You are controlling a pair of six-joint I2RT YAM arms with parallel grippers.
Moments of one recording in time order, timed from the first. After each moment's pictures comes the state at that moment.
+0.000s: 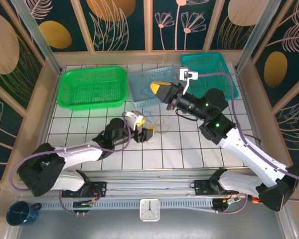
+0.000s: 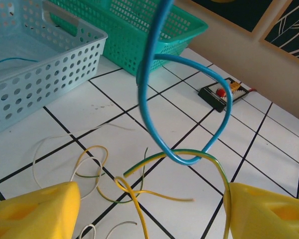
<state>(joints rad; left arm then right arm) -0.77 1.35 0.48 0.58 0.22 -0.29 0.75 1.07 1.06 0.31 -0.42 0.75</state>
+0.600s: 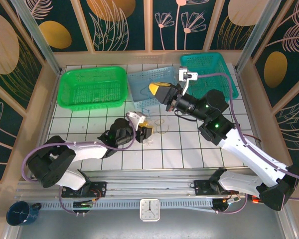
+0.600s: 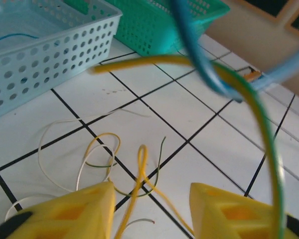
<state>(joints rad) -0.77 1.46 0.49 0.64 0.18 -0.29 0.77 1.07 1.06 0.33 -0.42 0.76</state>
